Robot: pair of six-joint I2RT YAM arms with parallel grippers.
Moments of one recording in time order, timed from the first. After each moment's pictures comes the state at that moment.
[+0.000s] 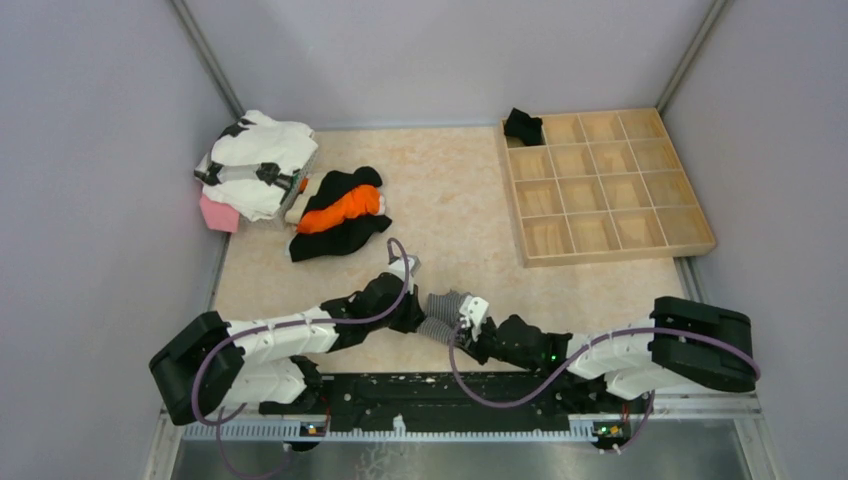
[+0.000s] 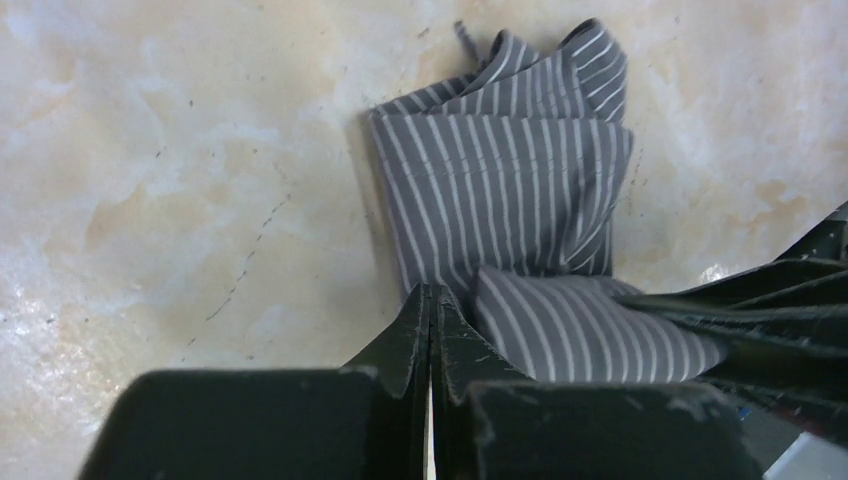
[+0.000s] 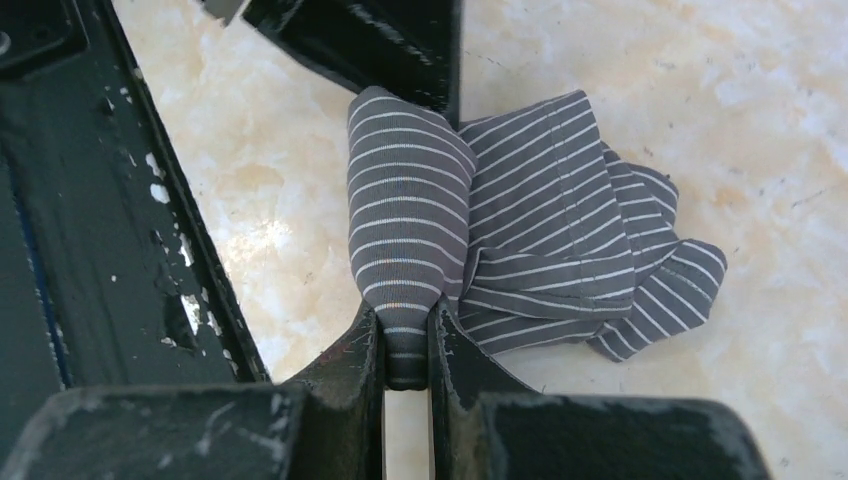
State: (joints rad) left arm -0.92 1.19 0.41 0.08 -0.04 -0.63; right arm 1.31 1.31 0.19 0.73 0.21 0.06
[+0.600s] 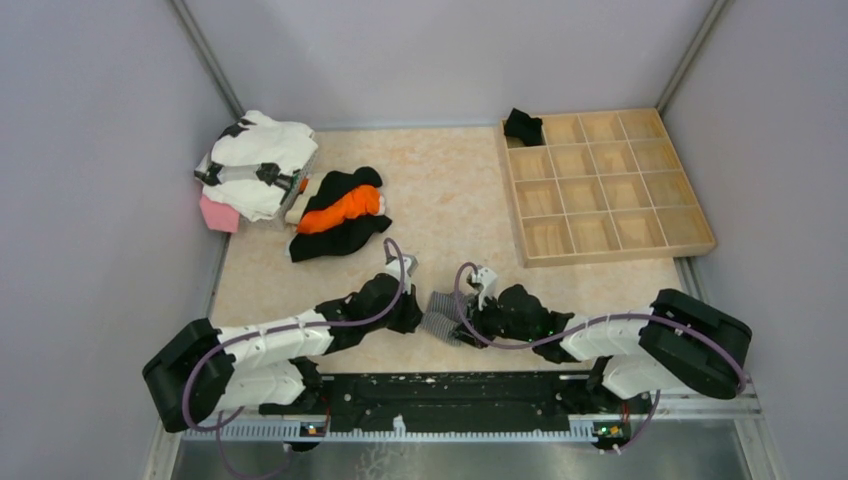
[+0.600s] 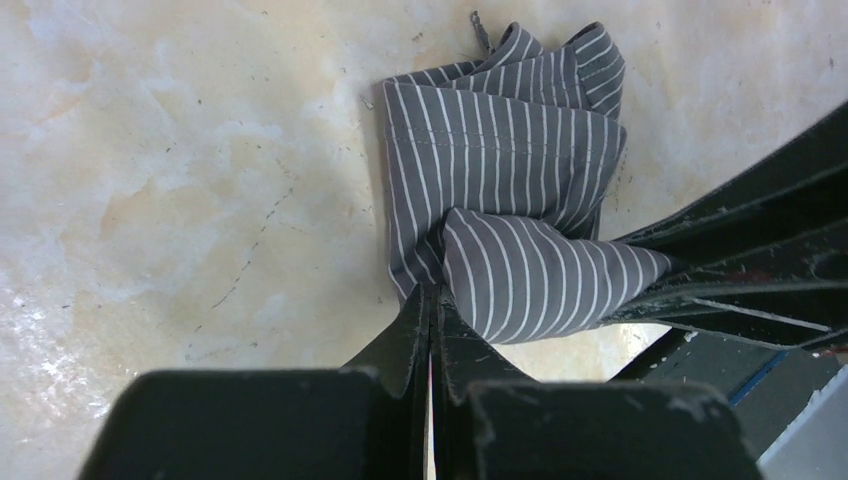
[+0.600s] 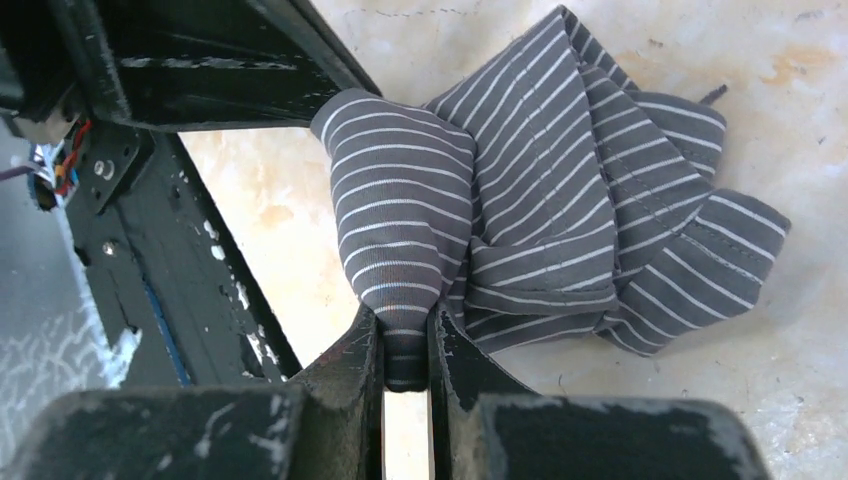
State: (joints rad) left arm -0.92 1.14 0.39 0.06 -0.04 -0.63; right arm 1.02 1.33 0.25 0.59 -0.14 0.46
